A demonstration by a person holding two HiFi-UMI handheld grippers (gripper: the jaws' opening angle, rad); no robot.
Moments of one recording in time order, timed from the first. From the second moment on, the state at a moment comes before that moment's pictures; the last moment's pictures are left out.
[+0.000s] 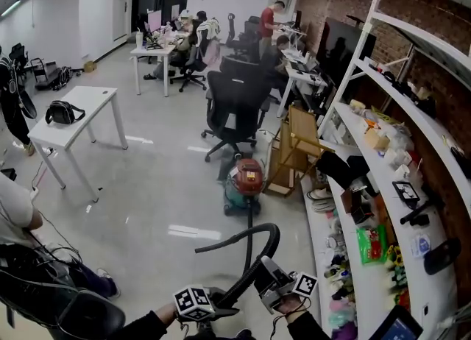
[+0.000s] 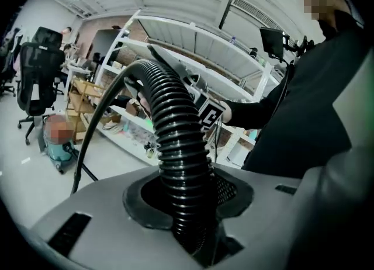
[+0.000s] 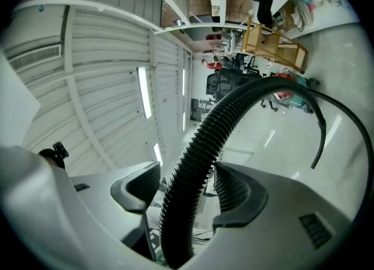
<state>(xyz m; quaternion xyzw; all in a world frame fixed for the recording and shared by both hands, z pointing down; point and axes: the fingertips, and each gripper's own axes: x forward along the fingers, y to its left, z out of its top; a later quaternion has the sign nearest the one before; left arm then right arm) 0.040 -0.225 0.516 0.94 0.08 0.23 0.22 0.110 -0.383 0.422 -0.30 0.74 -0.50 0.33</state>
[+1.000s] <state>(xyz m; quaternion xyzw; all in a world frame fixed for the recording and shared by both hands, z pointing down) 0.155 -0.439 0.441 0.89 0.00 0.20 0.42 0.021 -0.344 0.499 -0.08 0.96 -0.27 -0.08</state>
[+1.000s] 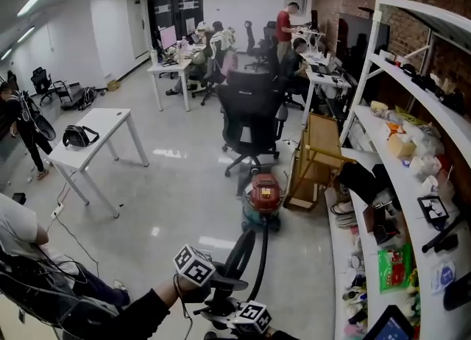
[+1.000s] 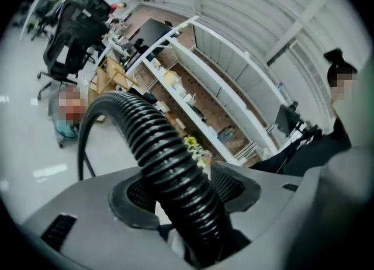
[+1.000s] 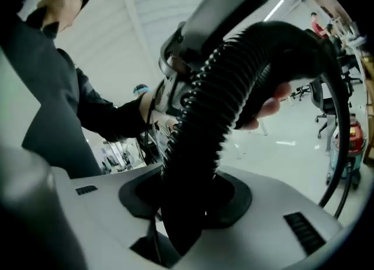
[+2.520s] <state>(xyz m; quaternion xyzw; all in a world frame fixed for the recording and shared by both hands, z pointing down) 0.154 -0.500 0.559 0.93 -0.17 0.28 0.15 0.180 -0.655 0.398 -0.27 0.74 -0.50 0.36</state>
